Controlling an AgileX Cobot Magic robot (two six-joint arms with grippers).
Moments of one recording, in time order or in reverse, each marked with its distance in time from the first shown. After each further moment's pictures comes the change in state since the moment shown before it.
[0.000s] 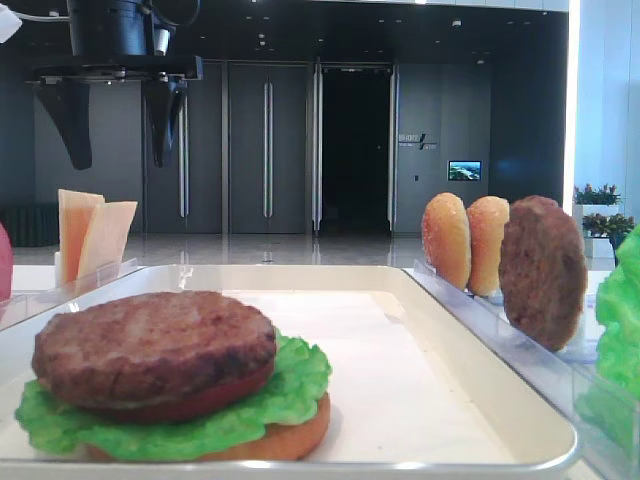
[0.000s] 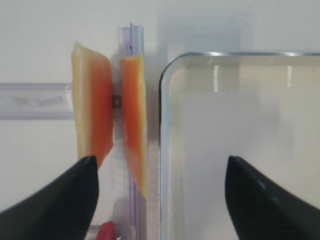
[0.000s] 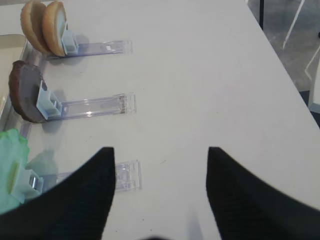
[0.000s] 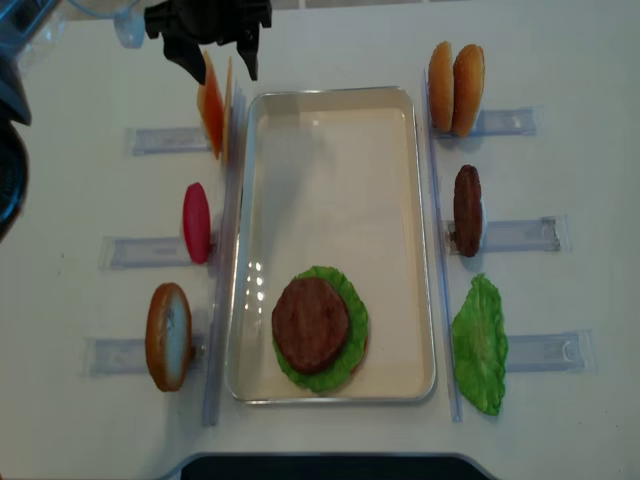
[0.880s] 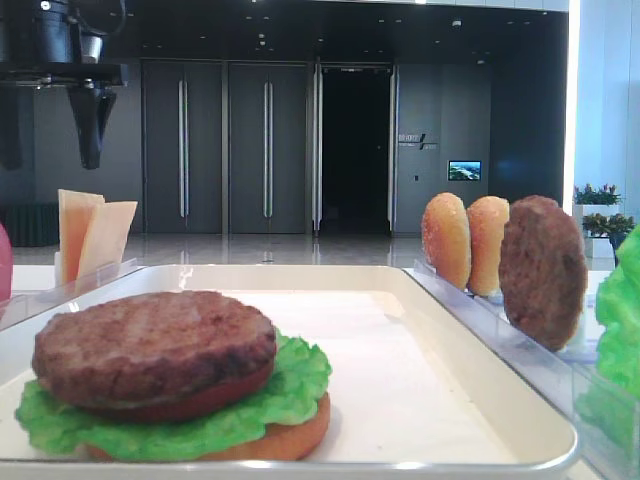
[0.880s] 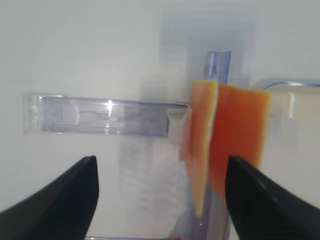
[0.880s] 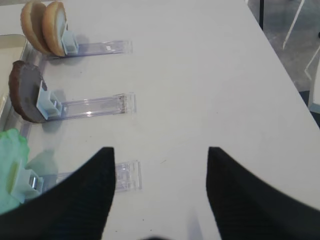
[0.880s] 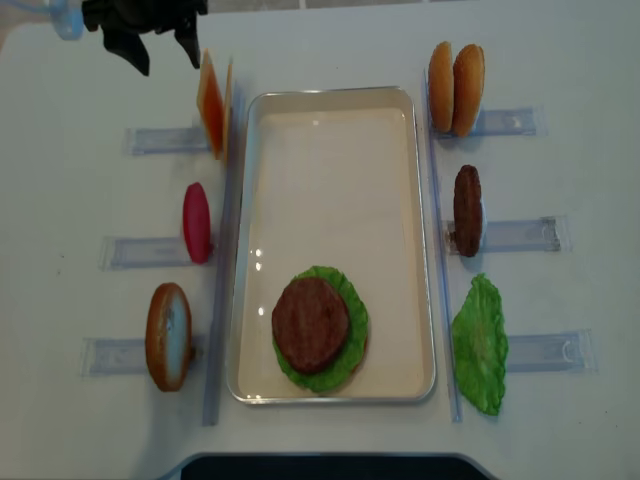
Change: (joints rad) left arm 0.164 0.000 0.000 -0.015 -0.001 0.113; right arm 0.000 0.000 0.000 0.000 0.000 0.000
